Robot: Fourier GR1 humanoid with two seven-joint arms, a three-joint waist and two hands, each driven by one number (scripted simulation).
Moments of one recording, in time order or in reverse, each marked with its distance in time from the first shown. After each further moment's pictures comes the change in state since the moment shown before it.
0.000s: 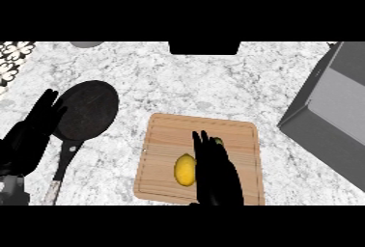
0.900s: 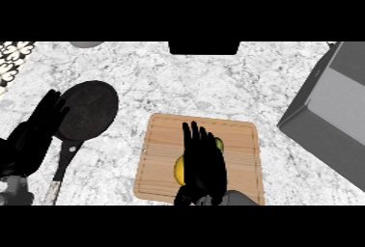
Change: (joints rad) left arm 0.000 -0.037 0.020 -0.002 -0.035 -0.024 0.009; right arm -0.158 0.006 0.009 0.175 -0.060 -0.023 -0.007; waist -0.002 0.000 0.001
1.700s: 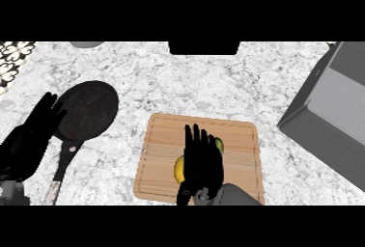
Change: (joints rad) left arm 0.030 -0.014 0.027 -0.028 -0.009 -0.023 0.011; right arm -0.023 -0.001 0.009 0.112 -0.039 -0.012 0.007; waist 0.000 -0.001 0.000
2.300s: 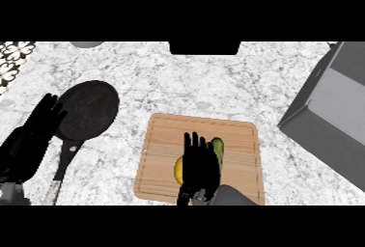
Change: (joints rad) left arm 0.011 -0.017 0.012 -0.016 -0.013 -0.017 0.007; right arm 0.005 0.001 0.043 0.094 -0.051 -0.039 -0.012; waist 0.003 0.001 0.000
